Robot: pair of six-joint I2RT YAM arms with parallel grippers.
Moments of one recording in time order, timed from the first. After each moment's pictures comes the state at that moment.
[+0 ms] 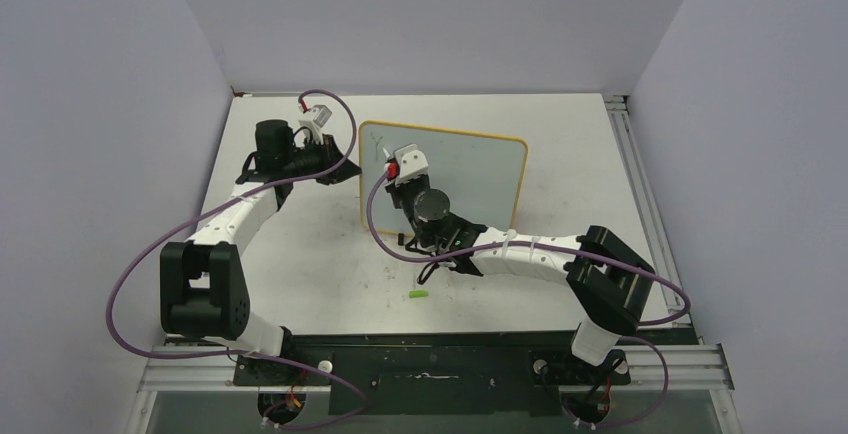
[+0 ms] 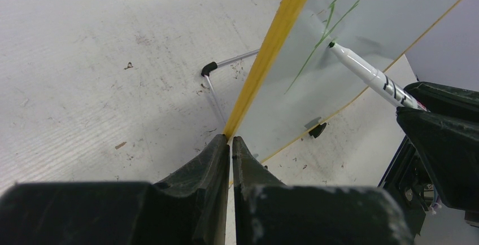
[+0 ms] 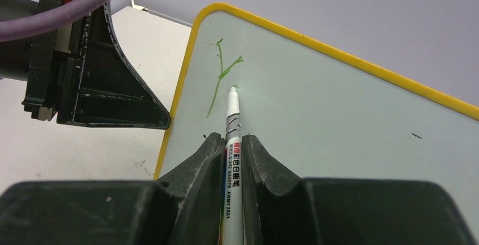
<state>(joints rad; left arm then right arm) -0.07 1.51 1.01 -0.05 0.77 -0.22 1.03 1.68 1.03 0.69 0.59 -0.11</state>
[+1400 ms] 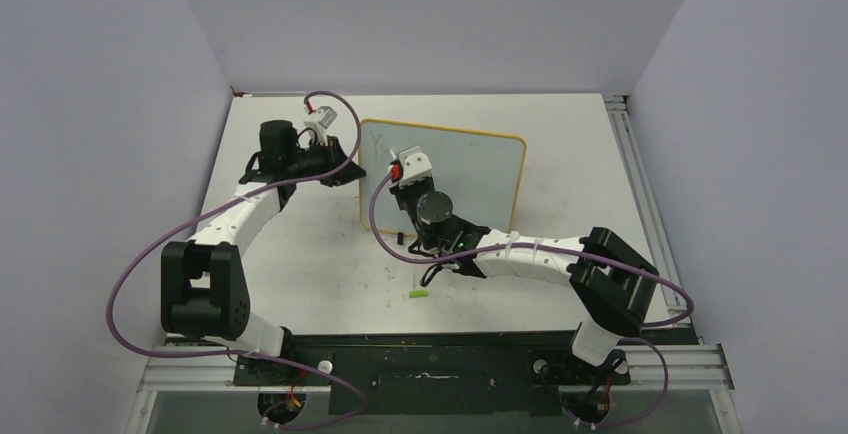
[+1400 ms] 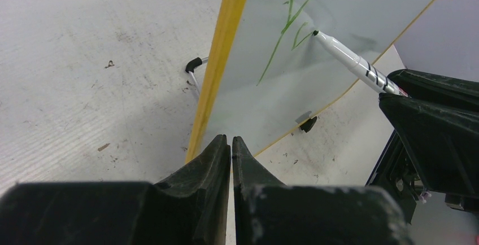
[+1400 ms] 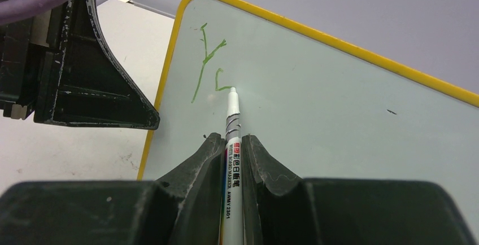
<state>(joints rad) -0.08 1.51 1.01 -0.06 0.78 -0.22 1.03 1.66 1.00 0.69 0.62 -0.13</state>
